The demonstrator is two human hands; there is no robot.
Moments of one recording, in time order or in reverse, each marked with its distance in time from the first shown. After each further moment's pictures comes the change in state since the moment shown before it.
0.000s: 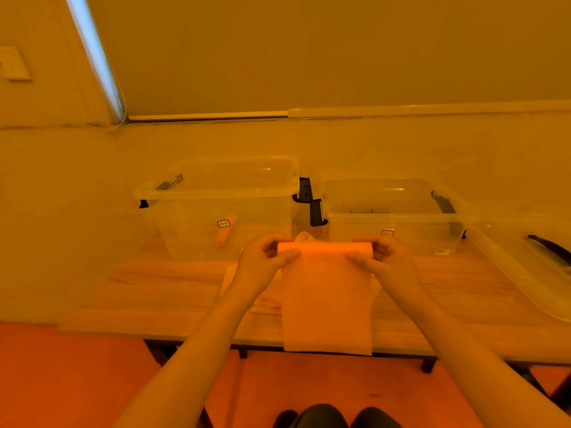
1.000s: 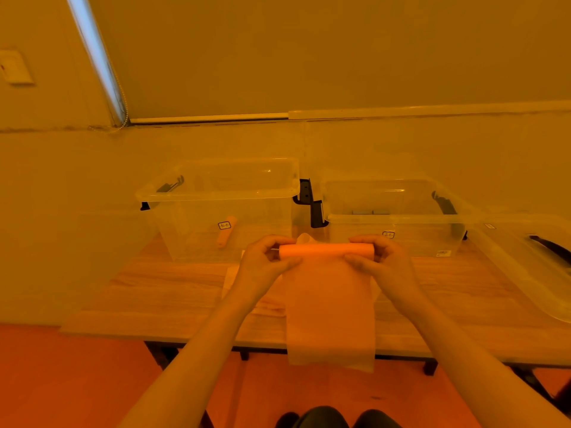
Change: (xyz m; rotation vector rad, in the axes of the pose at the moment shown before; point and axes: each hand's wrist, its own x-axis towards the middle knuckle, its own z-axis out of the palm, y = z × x) left_hand -0.003 0.001 0.000 0.007 -0.019 0.016; right_hand 0.001 0.002 0.002 -0.001 -0.019 0.040
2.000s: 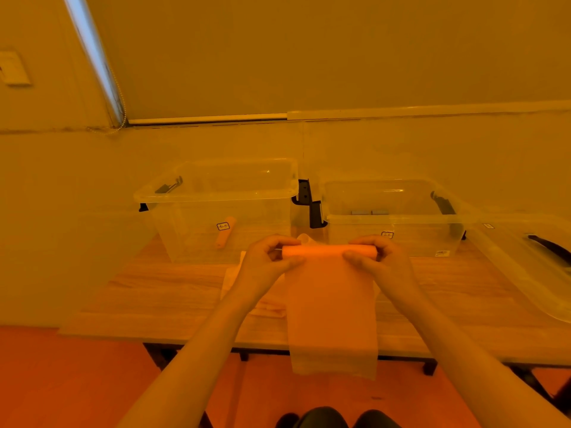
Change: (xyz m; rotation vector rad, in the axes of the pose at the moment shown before) left_hand 0.003 0.004 0.003 -0.032 -0.048 0.014; right_hand 0.000 -0.004 0.001 -0.101 0.043 -0.015
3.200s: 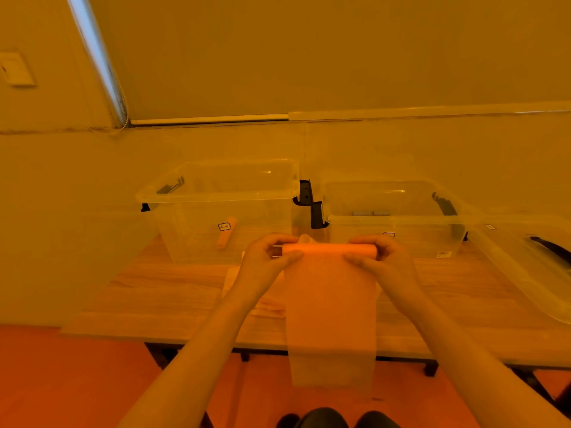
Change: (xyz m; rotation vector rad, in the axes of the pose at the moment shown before) left_hand 0.002 0.001 -0.001 0.005 0.045 0.021; right_hand 0.002 0.000 -0.001 0.092 -0.007 0.029
